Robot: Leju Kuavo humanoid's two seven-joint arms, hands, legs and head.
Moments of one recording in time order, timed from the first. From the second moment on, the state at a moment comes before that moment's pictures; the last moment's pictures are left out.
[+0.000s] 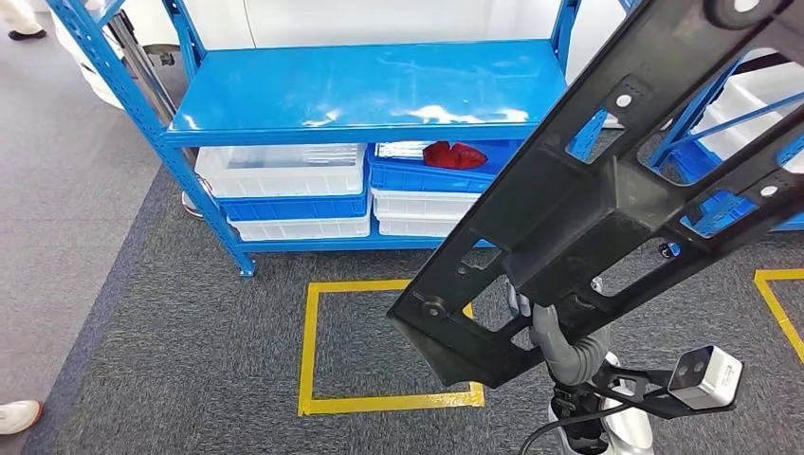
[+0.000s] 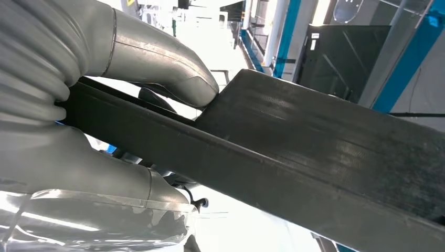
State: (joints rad) left arm -0.09 -0.16 0.66 -0.19 -0.59 -0.06 -0.15; right arm 0.01 0.02 0.03 -1.91 -0.22 0.62 -0.49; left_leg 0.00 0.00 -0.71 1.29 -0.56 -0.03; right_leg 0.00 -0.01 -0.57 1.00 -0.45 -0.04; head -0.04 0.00
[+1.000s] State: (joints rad) left arm -0.07 -0.15 0.68 -0.19 -0.62 -0.06 -0.19; right arm 0.18 0.04 0.03 -1.94 -0.16 0.67 -0.58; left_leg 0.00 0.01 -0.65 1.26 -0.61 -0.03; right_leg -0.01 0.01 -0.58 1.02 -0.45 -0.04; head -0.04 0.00
